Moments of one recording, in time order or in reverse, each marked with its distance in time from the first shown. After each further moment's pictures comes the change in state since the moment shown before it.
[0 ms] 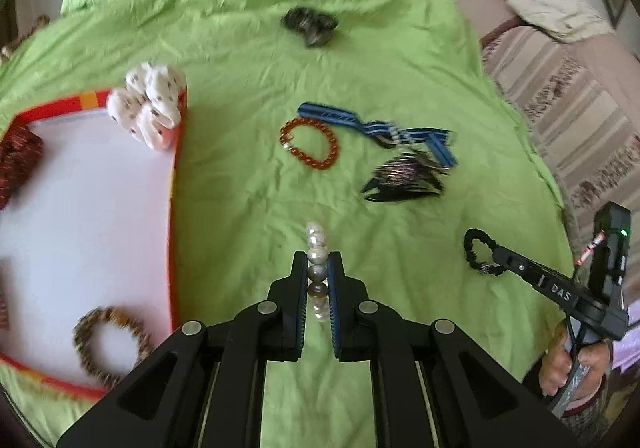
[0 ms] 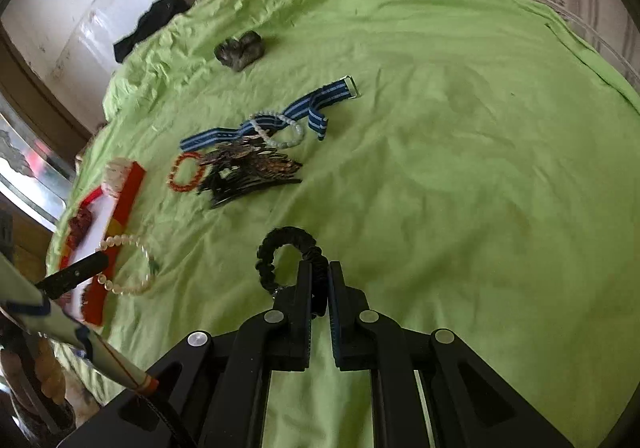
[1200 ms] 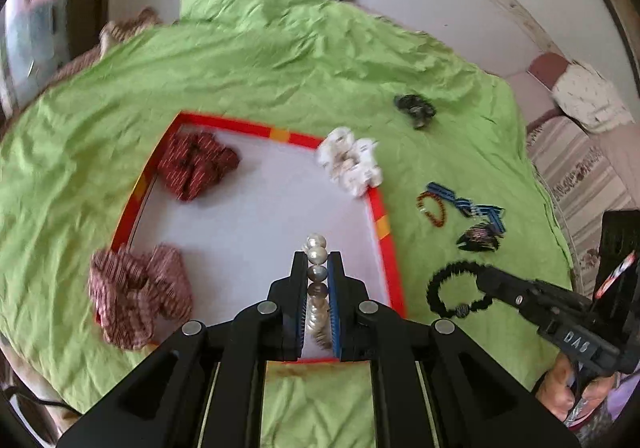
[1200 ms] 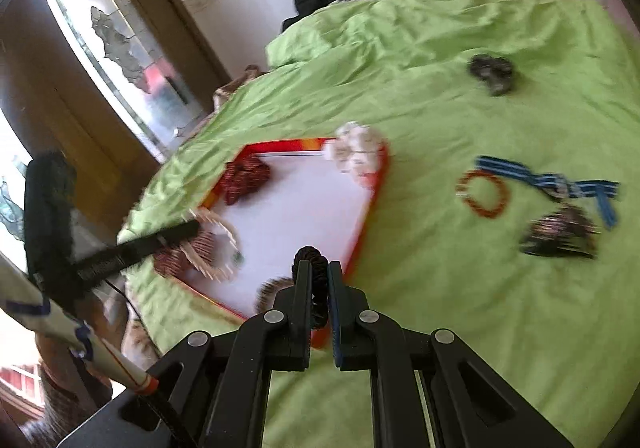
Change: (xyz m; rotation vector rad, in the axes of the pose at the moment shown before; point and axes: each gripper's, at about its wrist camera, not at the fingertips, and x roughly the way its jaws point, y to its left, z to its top) left arm -0.122 0.160 -0.019 -0.214 -0.149 0.101; right arm 0.018 0.259 -0.015 -0.356 0.037 0.327
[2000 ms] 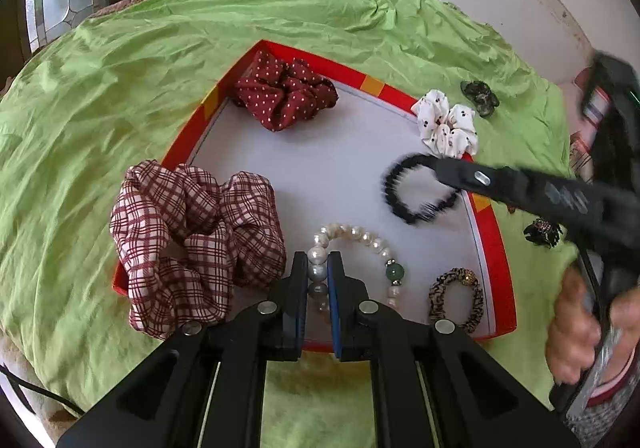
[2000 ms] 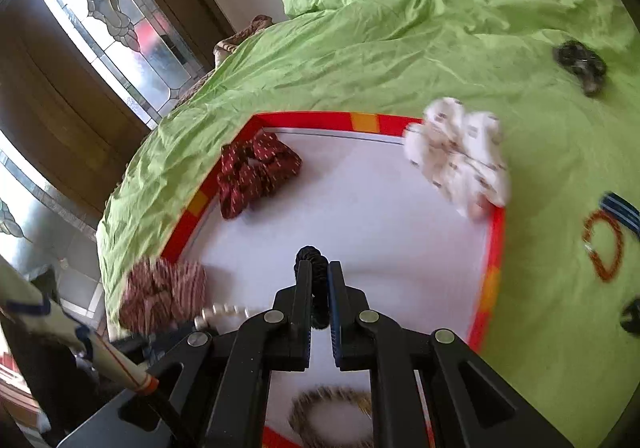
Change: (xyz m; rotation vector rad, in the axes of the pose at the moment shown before) left arm 0.041 0.072 -0.037 -0.093 0.024 0.075; right arm 0.146 0.049 0.049 -0.042 0.157 -0.006
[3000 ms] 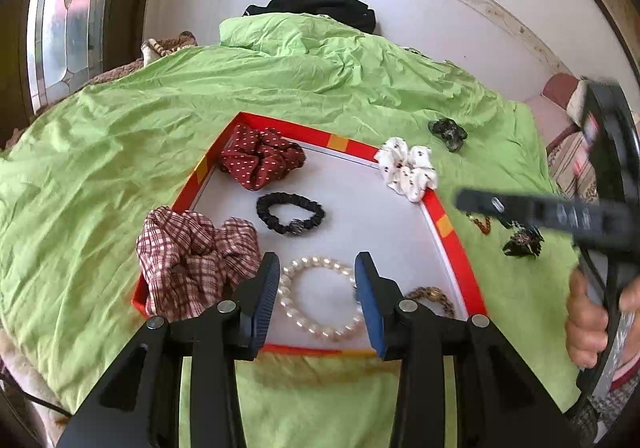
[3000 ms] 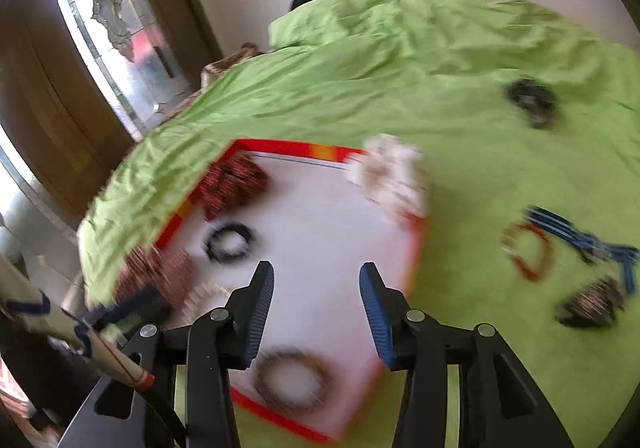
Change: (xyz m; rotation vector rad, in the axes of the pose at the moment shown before) left arm -0.045 -0.025 -0.017 0.099 -0.220 -0.013; right arm -0.076 -0.015 -0.034 -0.059 -0.130 -0.158
